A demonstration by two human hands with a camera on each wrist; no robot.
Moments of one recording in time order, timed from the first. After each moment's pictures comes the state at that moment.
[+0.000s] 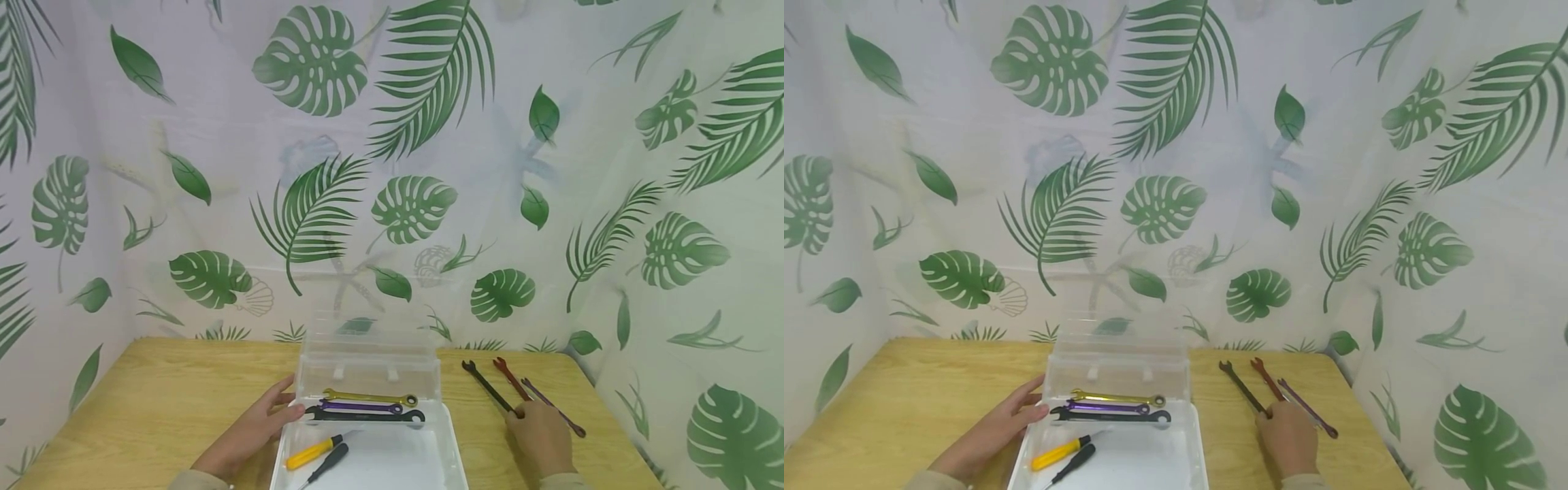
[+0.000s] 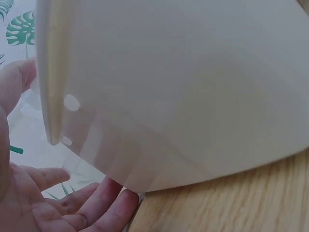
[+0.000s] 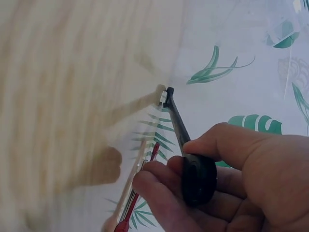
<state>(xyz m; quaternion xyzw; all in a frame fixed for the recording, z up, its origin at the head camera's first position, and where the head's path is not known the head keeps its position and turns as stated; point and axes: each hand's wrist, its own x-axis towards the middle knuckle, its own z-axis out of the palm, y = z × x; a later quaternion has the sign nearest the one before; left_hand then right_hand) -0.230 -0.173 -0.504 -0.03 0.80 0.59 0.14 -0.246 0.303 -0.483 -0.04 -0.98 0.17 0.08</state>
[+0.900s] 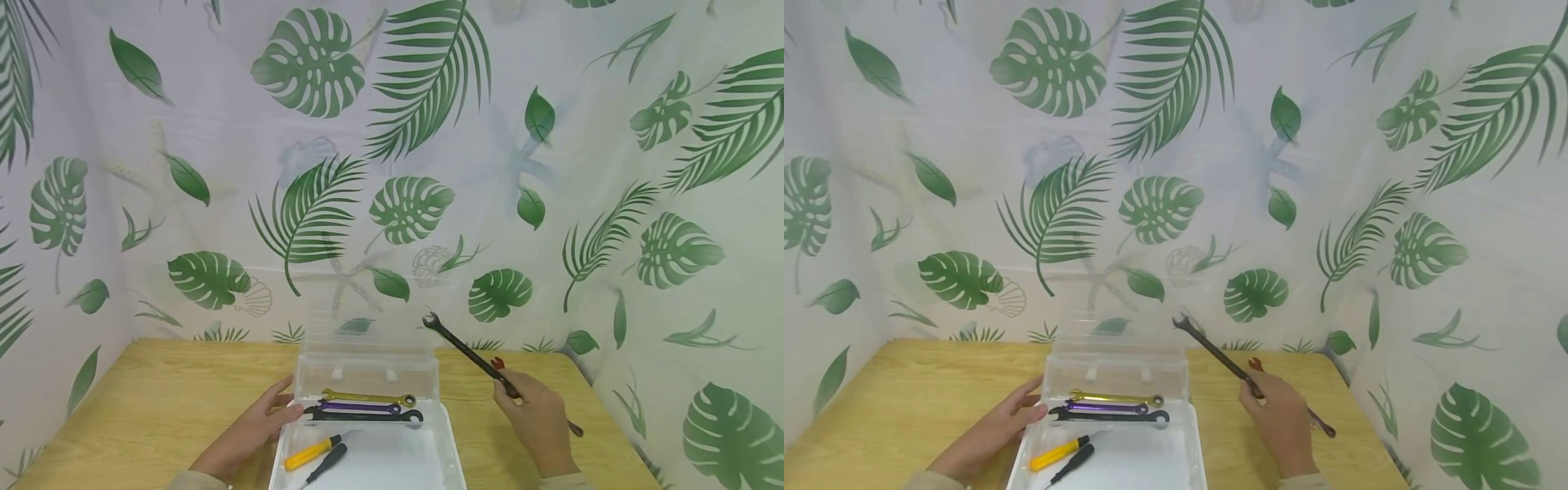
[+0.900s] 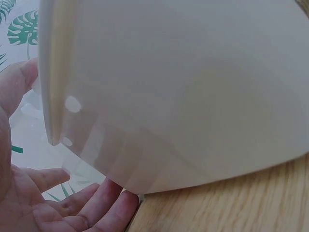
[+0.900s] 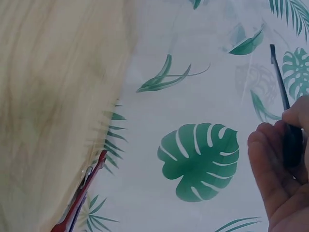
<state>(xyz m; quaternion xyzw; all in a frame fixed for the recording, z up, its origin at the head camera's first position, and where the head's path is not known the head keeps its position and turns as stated) -0.230 -0.172 -0.505 -0.04 0.79 0.59 0.14 -0.244 0.284 -0.456 0.18 -0.86 0.20 0.42</state>
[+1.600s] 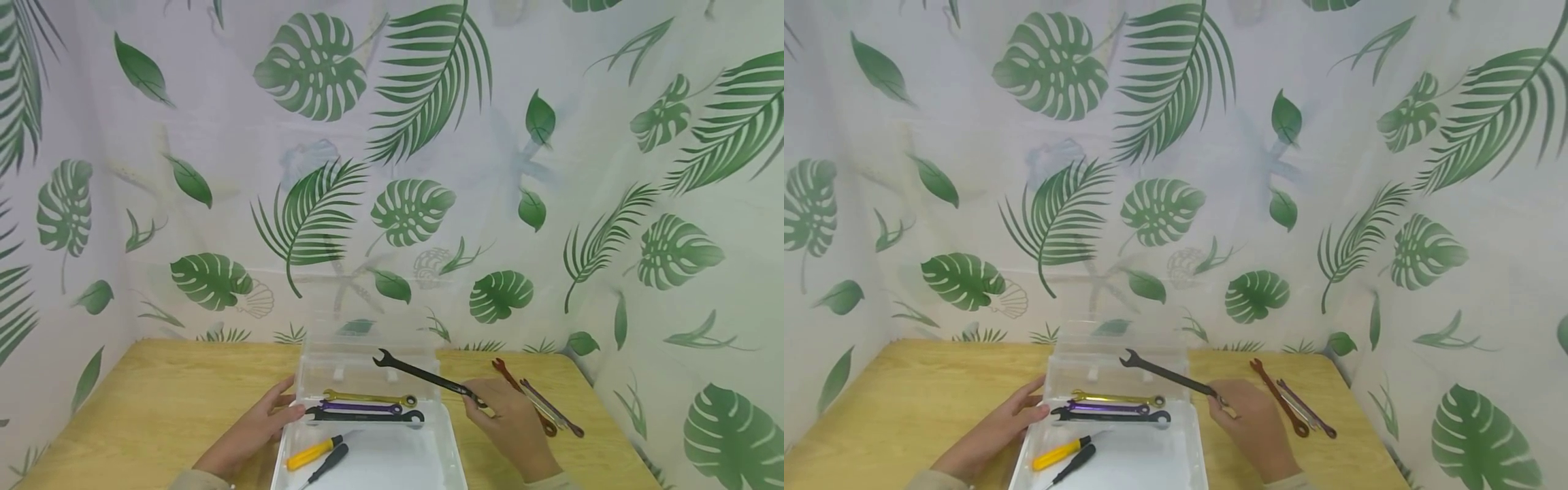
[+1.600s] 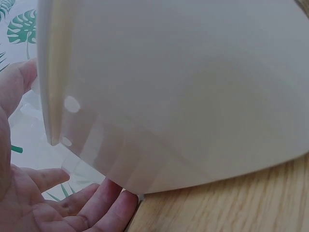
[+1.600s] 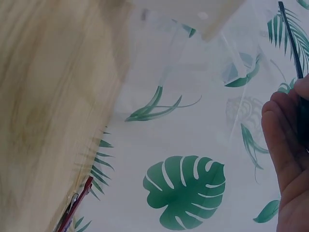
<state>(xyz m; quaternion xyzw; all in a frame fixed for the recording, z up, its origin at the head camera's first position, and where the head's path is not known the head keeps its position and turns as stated) -0.231 -0.173 -0.502 -0.02 0.79 0.60 0.14 -0.240 0.252 -0.457 0.34 -0.82 0.22 0.40</state>
